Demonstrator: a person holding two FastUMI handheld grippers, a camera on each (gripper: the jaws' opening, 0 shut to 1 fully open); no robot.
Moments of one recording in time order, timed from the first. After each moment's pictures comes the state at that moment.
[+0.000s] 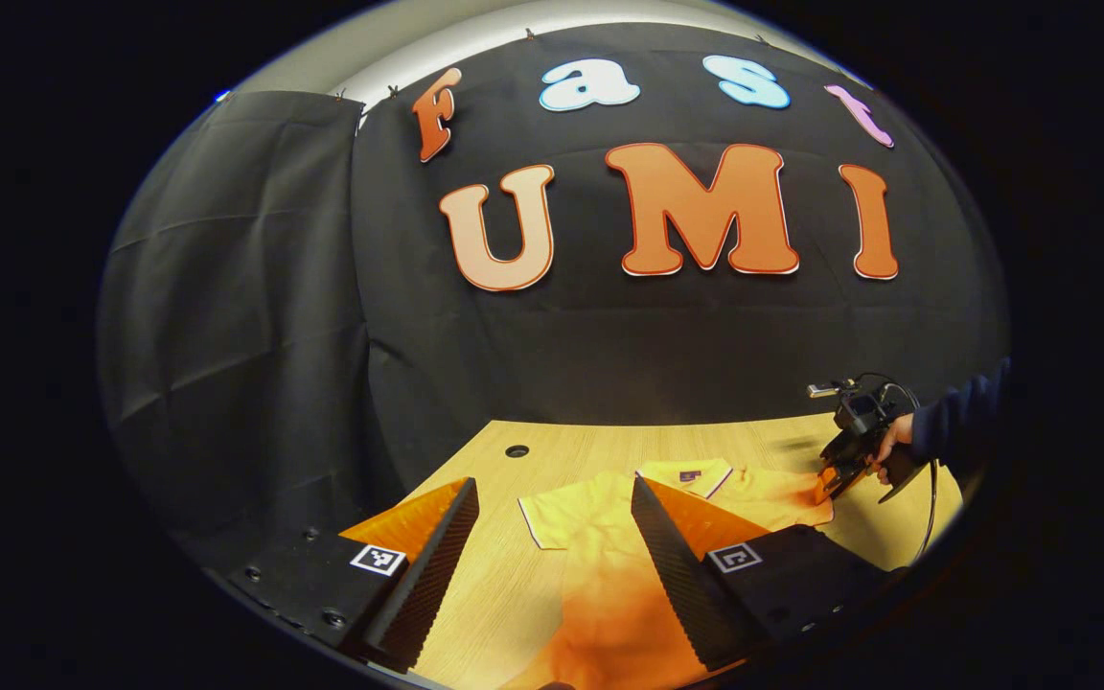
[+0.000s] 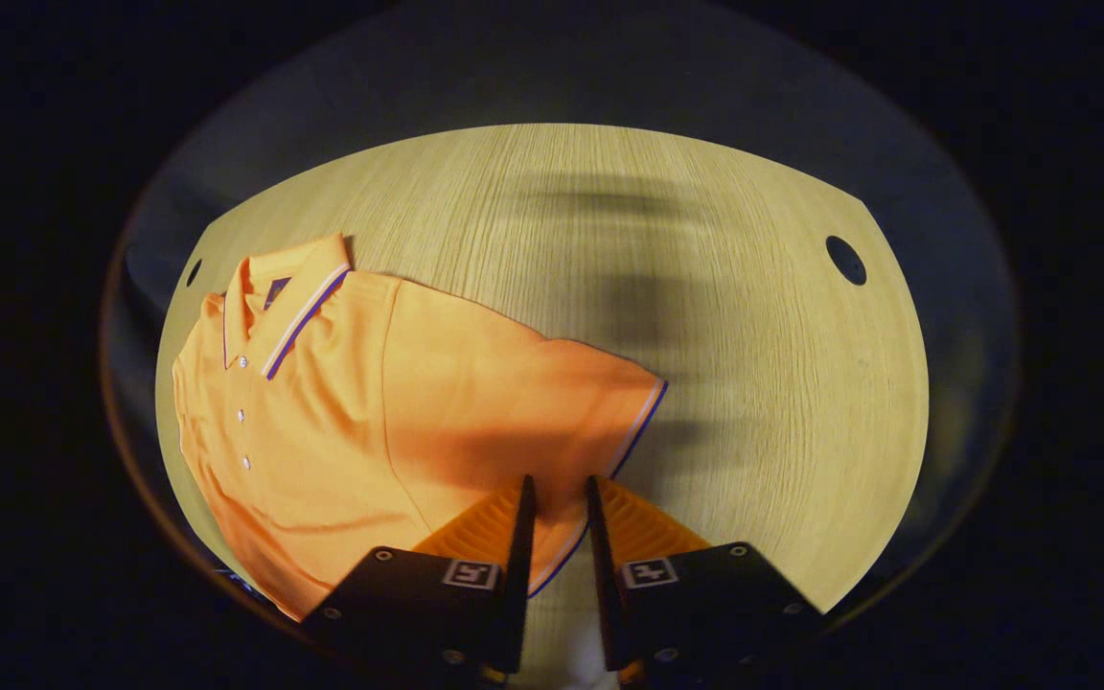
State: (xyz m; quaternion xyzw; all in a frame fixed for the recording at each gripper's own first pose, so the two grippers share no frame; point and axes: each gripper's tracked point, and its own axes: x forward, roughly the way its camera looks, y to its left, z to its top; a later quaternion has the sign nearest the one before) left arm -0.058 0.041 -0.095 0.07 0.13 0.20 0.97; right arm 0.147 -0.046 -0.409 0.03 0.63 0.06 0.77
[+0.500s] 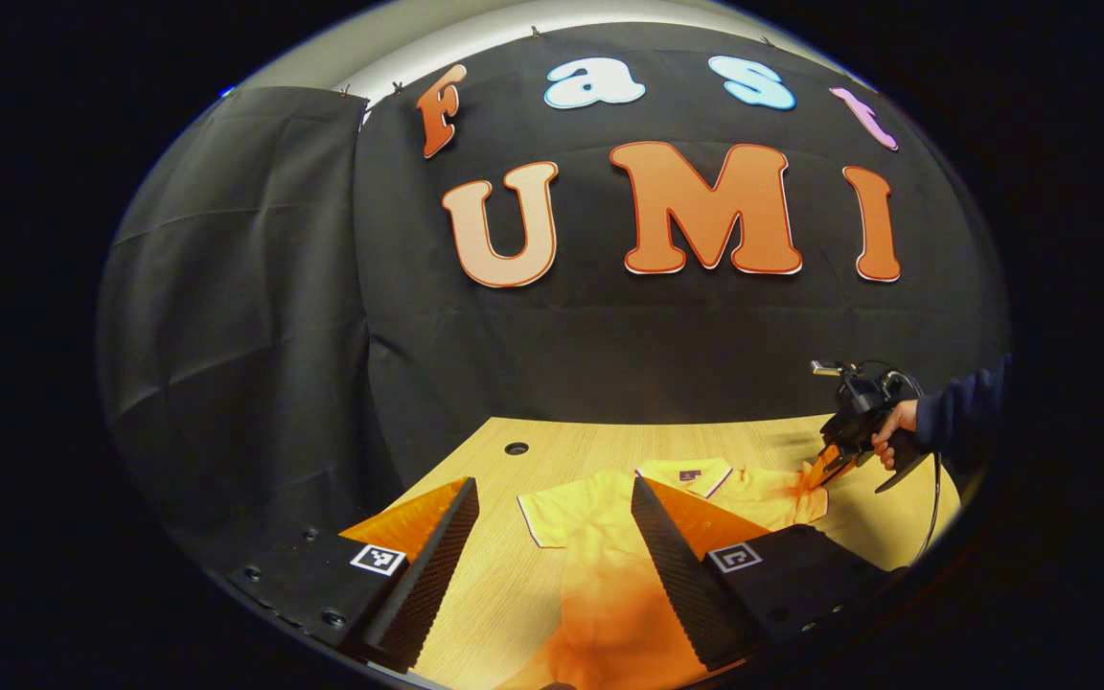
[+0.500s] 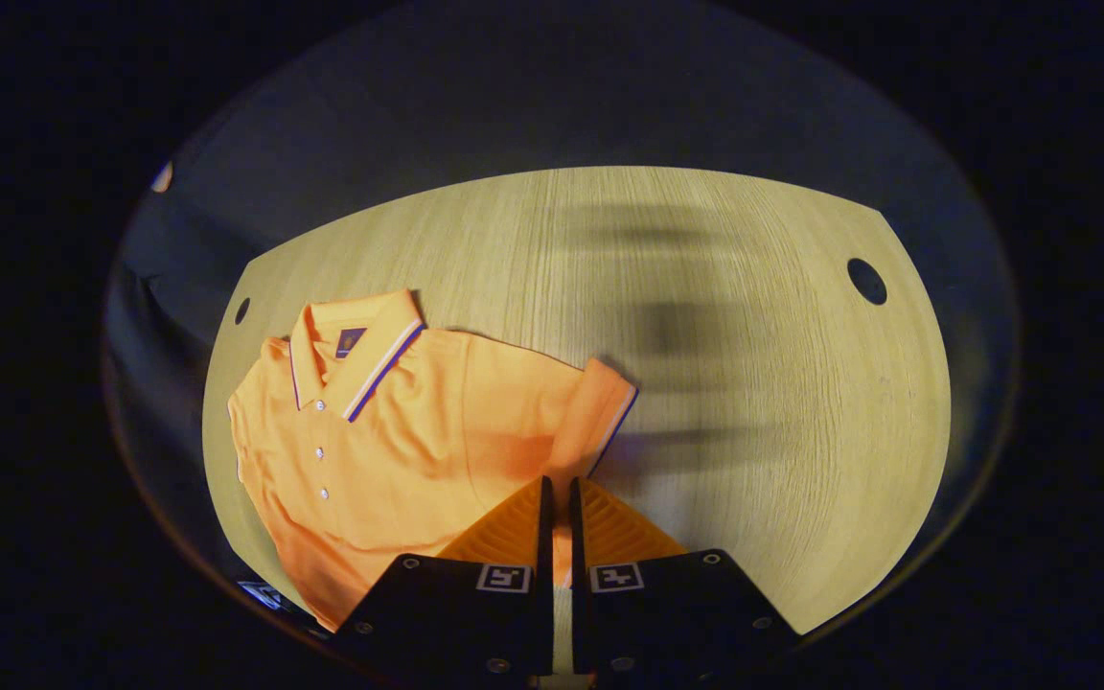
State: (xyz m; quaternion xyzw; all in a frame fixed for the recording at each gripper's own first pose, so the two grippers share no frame) left arm -0.059 0.044 -0.100 0.06 0.14 0.20 0.97; right arm 0.168 -0.013 -0.363 0.07 0.60 0.11 0.79
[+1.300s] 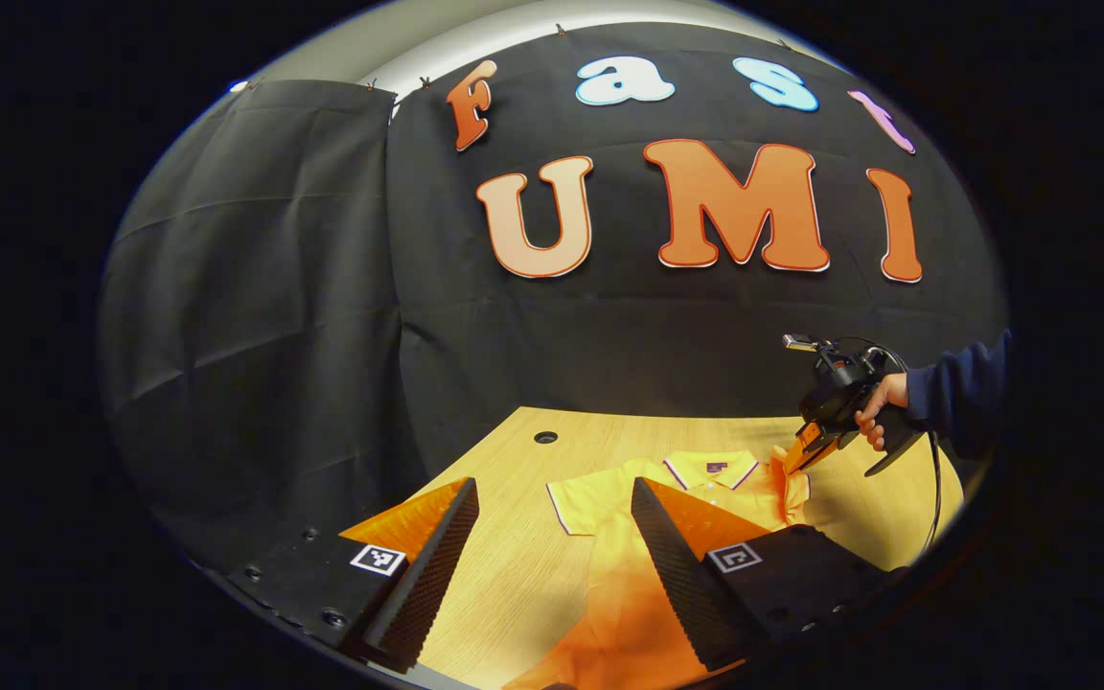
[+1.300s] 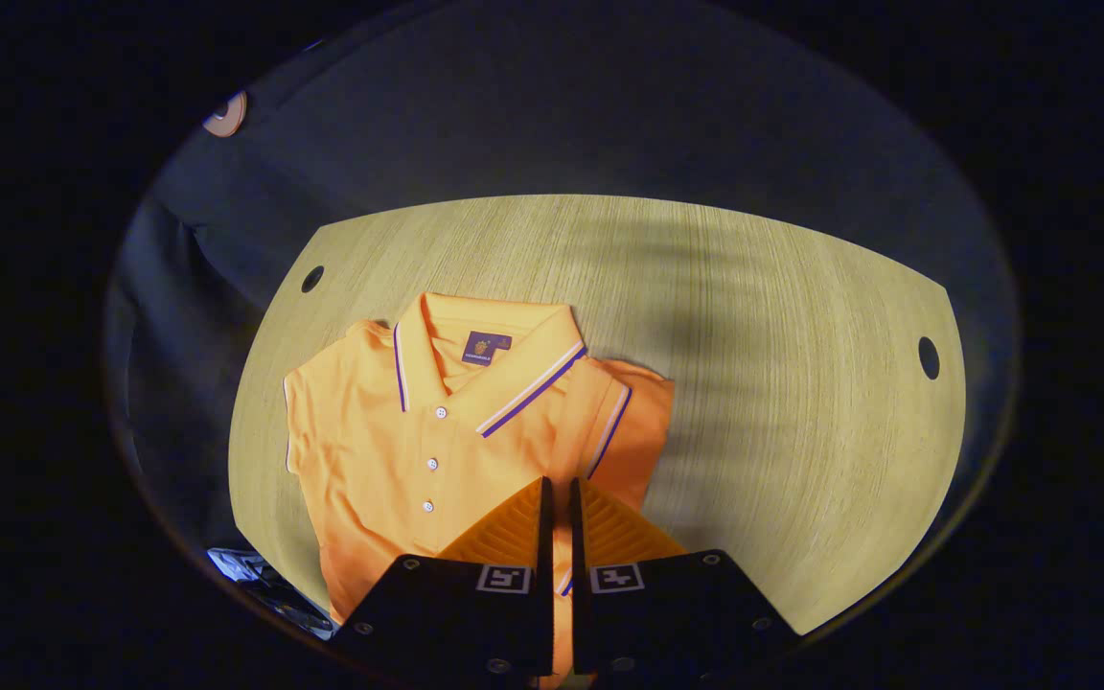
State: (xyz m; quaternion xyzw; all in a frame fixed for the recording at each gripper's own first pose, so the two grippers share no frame) left arm -0.093 0.074 -0.109 0.06 0.14 0.25 0.96; right arm 0.169 0.093 -0.325 0.04 0.59 0.20 0.78
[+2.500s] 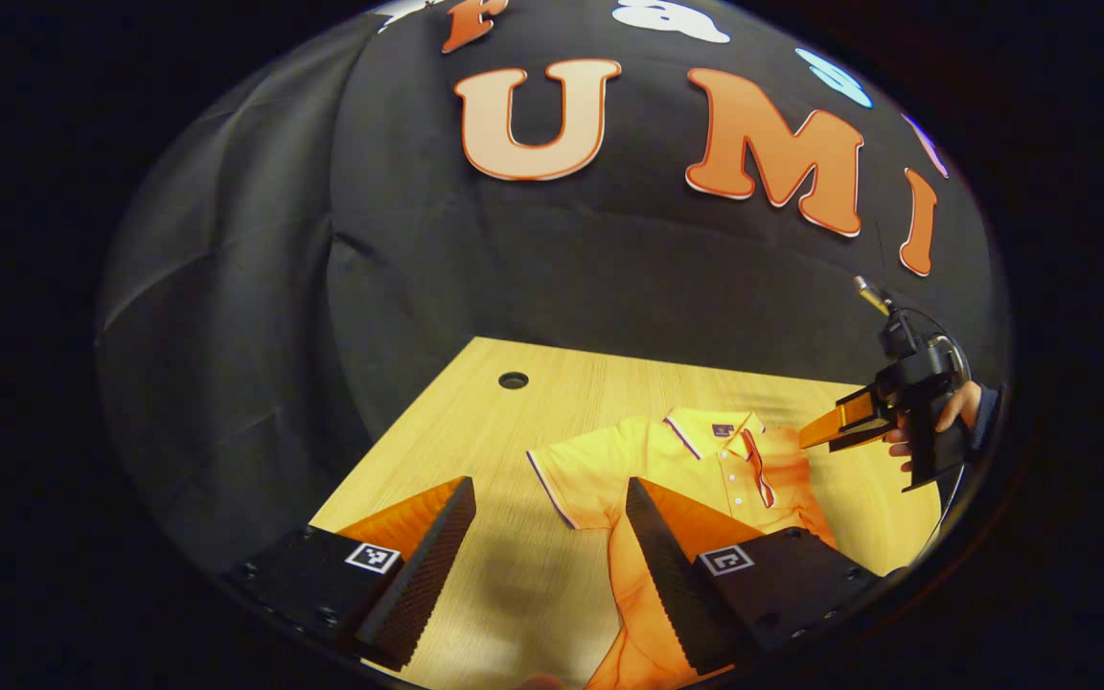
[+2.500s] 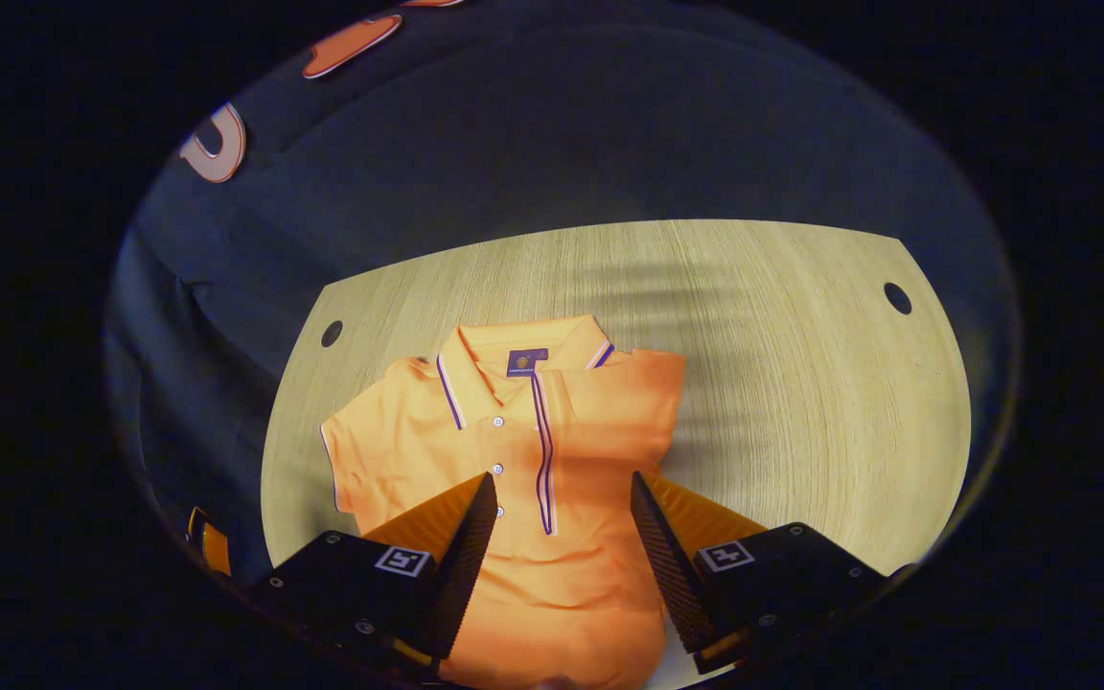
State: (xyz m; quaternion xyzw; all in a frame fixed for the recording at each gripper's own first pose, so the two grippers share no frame) left arm 0.021 0.182 -0.200 -0.03 0.28 0.13 0.95; right arm 0.130 0.107 -0.277 0.12 0.53 0.11 0.83
